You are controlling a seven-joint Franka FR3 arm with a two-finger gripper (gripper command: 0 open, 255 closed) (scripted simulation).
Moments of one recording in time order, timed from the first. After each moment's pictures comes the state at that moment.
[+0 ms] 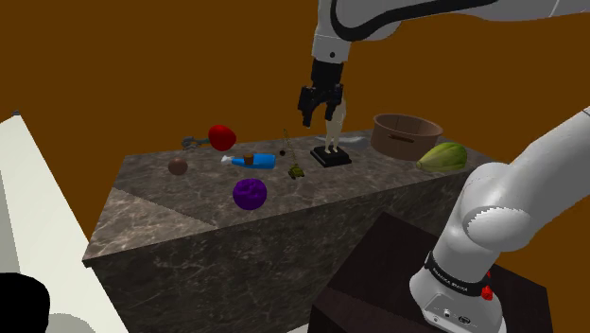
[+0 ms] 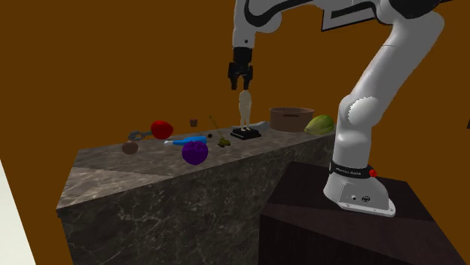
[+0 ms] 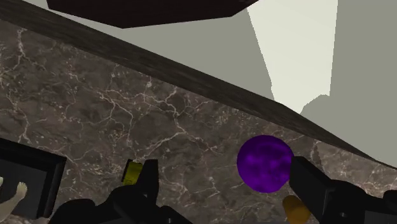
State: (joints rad) arm 0.03 -0.45 0.04 -2.24 0.02 1.85 0.17
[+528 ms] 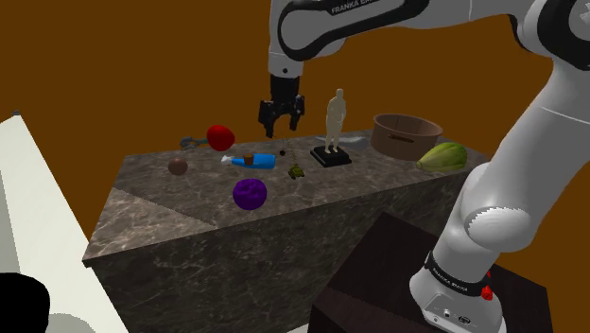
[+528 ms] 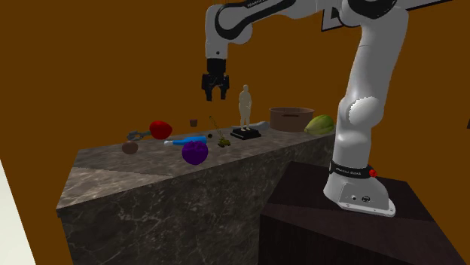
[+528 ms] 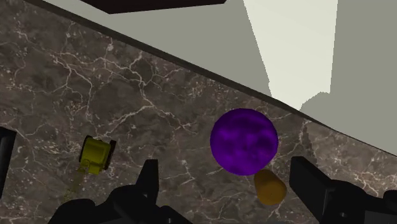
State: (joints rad) arm 0.05 -0.14 0.12 -2.03 0.00 1.93 0.27
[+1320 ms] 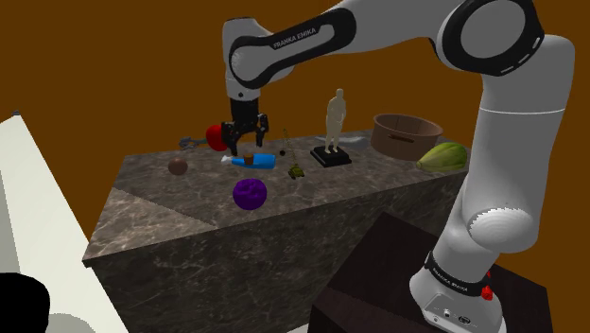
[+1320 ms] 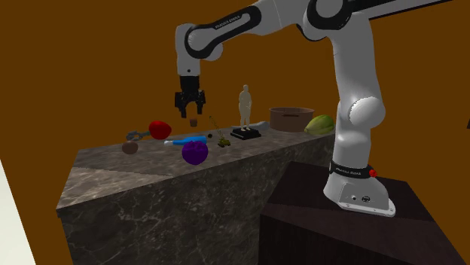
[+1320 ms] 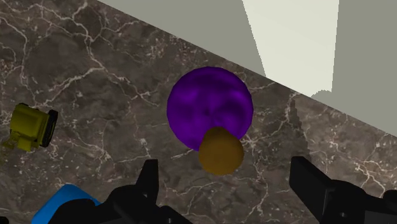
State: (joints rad) arm 0.10 0.21 0.16 -1.75 -0.06 1.96 0.37
